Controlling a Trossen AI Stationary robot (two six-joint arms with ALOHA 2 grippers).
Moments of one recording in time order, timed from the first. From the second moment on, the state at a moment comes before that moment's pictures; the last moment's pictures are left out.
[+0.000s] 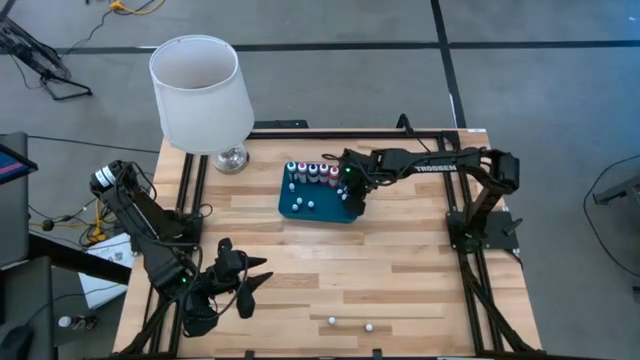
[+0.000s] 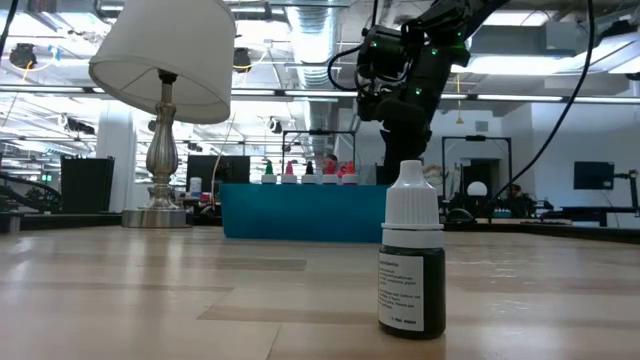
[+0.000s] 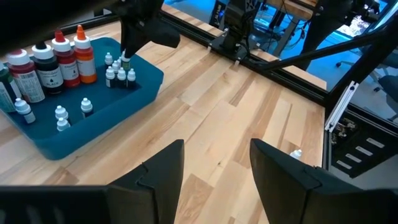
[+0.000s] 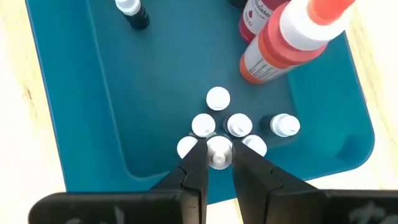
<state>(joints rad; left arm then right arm) -0.89 1.39 1.09 -0.59 -1.08 -1.18 -0.26 1.72 1.20 -0.64 0.00 0.00</state>
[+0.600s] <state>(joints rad) -0.89 1.39 1.09 -0.61 -1.09 -1.19 -0.26 1.72 1.13 -0.59 0.00 0.01</state>
